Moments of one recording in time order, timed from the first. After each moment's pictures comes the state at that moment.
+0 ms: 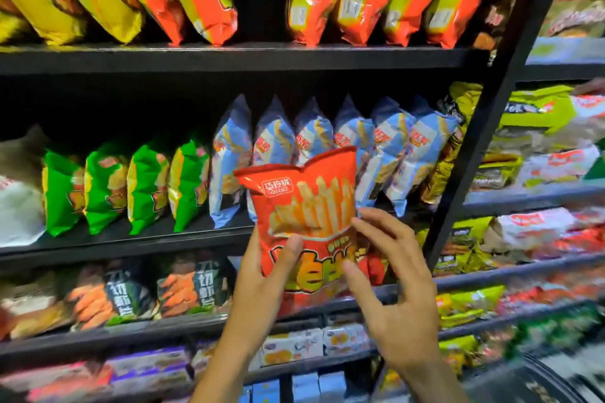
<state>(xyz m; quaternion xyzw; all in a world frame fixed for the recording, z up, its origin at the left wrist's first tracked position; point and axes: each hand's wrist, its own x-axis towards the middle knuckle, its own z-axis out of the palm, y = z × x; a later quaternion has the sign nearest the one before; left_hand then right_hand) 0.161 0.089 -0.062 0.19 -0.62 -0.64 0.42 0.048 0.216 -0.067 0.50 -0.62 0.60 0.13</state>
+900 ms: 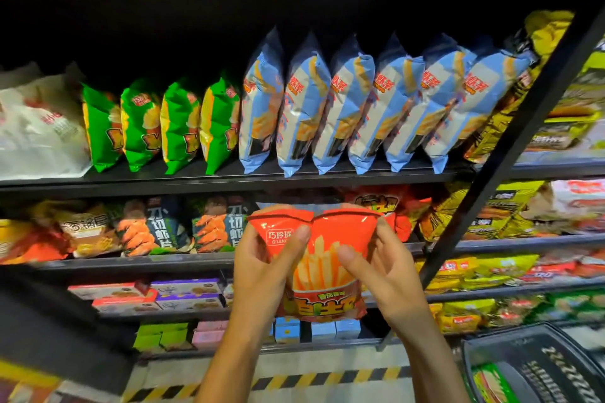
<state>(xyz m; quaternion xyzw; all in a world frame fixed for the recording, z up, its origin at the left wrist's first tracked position) 0.203 0.104 -0.104 0.29 -0.53 -0.66 0.45 0.074 0.205 -0.111 0.37 -0.53 0.70 -0.31</state>
